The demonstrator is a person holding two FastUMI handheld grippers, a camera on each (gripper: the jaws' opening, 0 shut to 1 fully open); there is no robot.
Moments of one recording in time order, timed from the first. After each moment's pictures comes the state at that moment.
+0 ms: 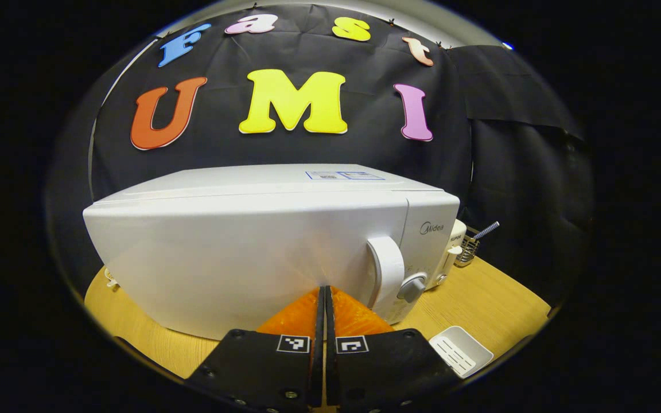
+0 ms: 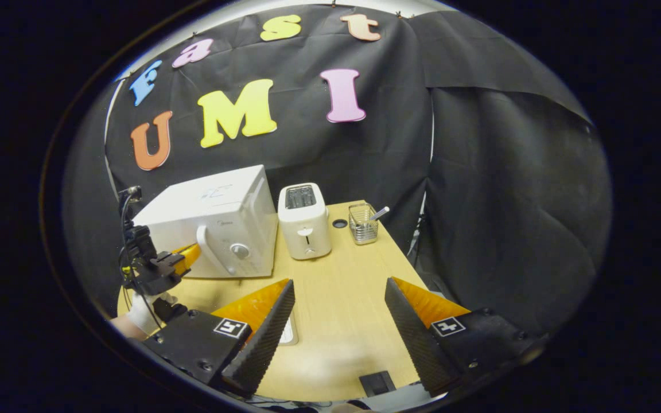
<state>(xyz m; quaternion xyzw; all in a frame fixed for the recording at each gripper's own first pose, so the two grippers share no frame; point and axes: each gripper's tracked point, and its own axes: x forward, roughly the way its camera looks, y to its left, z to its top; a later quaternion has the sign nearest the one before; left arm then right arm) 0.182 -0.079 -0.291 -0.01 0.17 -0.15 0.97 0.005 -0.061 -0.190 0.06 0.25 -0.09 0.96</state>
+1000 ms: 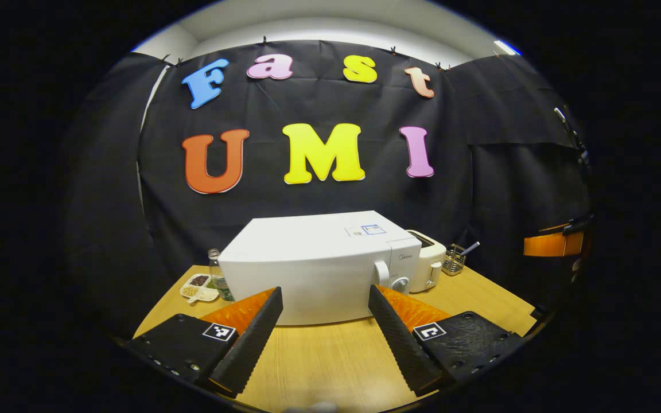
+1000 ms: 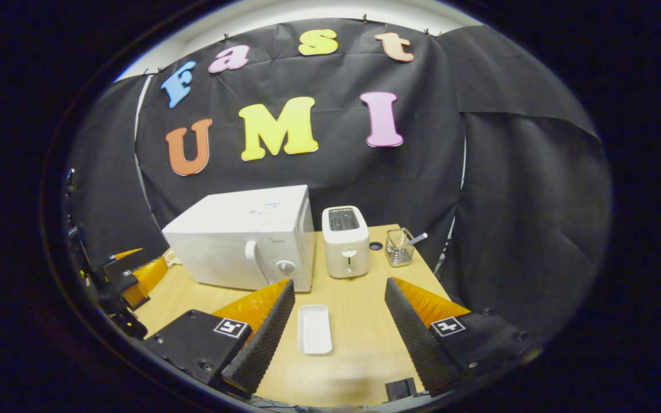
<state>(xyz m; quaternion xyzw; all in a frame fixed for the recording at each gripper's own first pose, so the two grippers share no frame) 0.025 0.026 -0.143 0.01 0.12 -0.09 0.99 0.008 0.017 -0.149 0.04 0.18 -0.02 0.98</state>
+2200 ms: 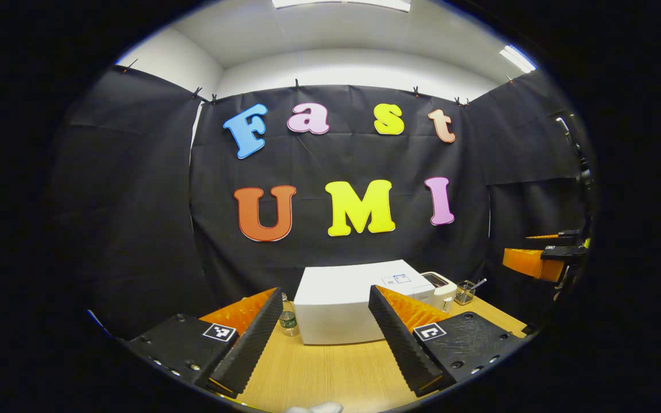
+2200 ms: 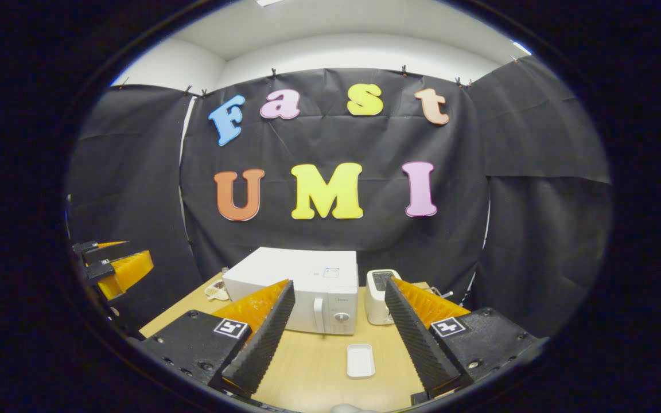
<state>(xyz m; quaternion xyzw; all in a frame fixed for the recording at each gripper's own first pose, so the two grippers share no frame) -0.059 0.104 -0.007 0.01 0.03 -0.02 1.00 -0.046 0.116 -0.015 0.01 0.05 0.03 1.00</state>
